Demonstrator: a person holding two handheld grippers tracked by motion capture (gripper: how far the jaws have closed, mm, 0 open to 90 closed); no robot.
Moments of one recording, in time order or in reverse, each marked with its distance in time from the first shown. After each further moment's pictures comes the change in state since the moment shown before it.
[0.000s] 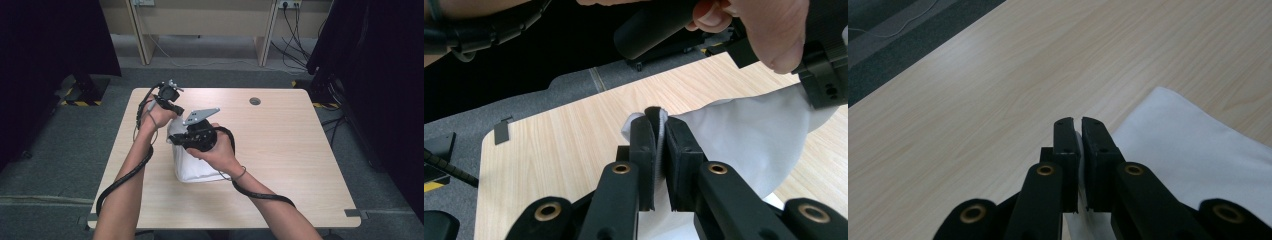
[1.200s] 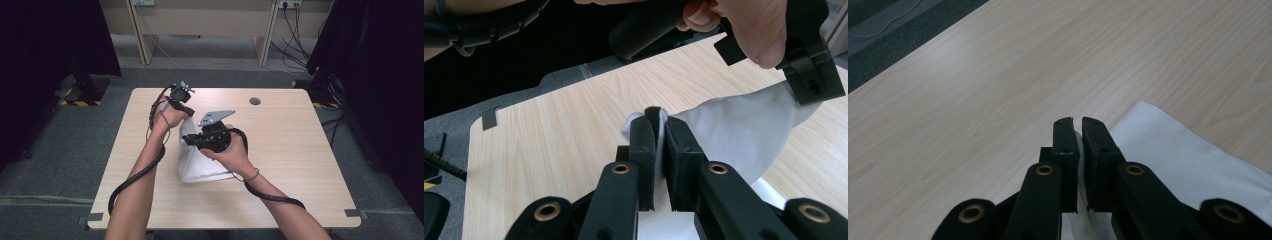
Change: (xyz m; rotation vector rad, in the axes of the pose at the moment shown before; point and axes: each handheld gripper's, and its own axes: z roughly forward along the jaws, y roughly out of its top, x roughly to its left) left arm -0.016 0.012 0.022 0.003 -0.029 -0.005; right arm -0.015 -0.021 -0.023 0.005 -0.028 0.025
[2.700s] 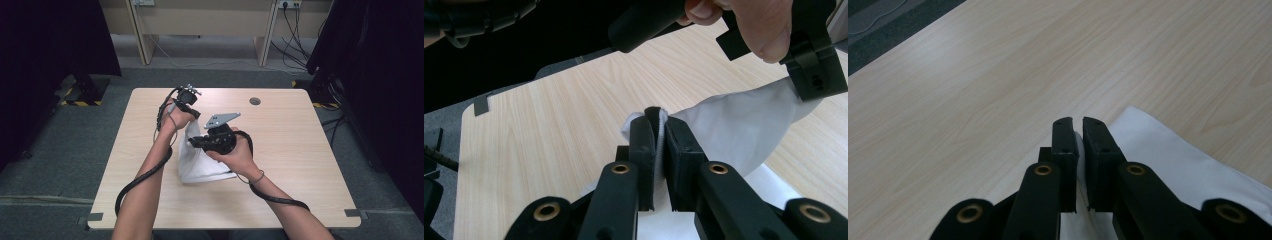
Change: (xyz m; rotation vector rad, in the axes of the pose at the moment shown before) left arm -0.013 0.004 0.022 0.010 -0.027 -0.007; right arm -0.010 -0.019 -0.006 0.023 -0.013 0.018
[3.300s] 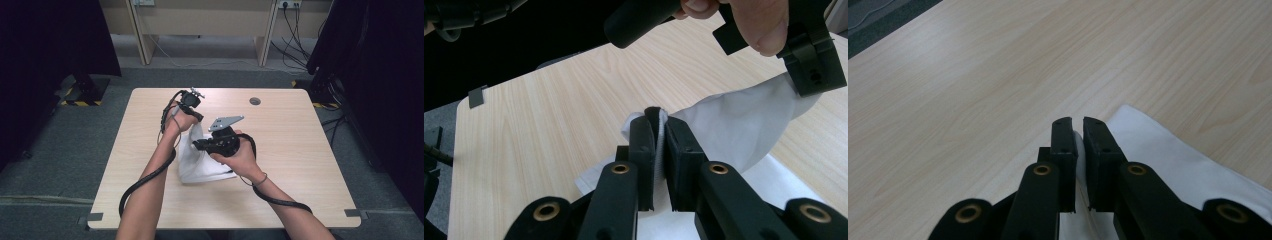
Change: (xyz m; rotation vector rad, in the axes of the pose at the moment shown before) left arm -0.005 -0.002 0.009 0.010 -0.007 -0.001; right arm -0.004 -0.010 0.000 0.013 -0.003 0.012
